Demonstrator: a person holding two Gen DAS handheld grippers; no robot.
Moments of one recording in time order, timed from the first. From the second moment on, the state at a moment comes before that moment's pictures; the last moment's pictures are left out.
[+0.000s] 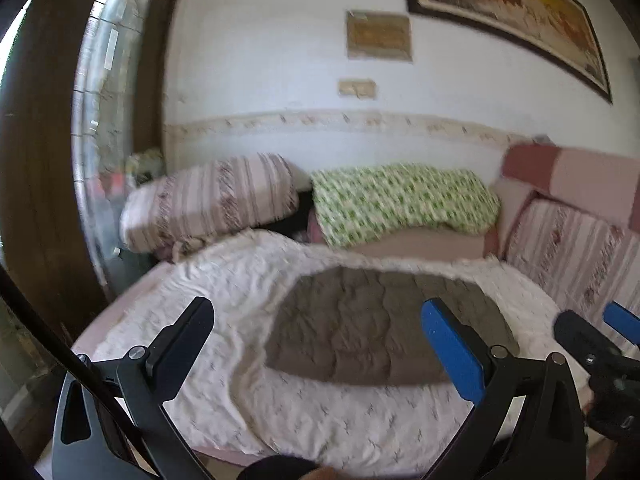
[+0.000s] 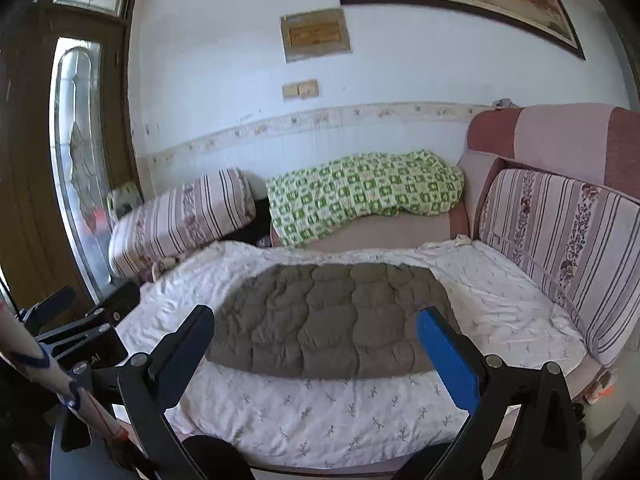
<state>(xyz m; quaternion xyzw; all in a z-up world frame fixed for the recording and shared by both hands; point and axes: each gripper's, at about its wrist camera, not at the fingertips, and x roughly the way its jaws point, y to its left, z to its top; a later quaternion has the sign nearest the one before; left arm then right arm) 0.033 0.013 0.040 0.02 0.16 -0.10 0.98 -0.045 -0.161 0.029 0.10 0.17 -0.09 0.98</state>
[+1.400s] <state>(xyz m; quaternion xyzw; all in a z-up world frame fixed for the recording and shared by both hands) 0.122 -0.019 -0.049 0.07 0.27 -0.07 0.96 0.040 -0.169 -0.043 0.08 0.25 -0.12 0.96</state>
